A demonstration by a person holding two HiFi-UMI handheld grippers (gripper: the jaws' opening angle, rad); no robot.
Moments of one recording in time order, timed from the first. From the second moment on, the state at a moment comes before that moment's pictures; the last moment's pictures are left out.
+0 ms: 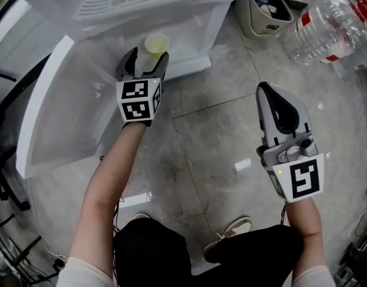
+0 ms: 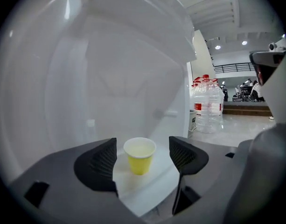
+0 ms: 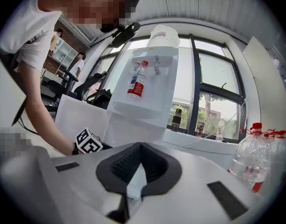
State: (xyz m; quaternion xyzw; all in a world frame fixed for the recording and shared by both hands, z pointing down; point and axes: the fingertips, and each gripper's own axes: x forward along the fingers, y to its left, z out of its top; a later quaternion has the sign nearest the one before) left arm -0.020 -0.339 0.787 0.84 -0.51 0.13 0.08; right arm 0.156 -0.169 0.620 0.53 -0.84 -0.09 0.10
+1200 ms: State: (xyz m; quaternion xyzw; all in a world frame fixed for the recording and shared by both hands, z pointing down) left arm -0.001 -0.395 0.858 0.81 -0.53 0.20 0.13; right arm 0.224 -0.131 0.584 0.59 -0.80 -0.08 0.09
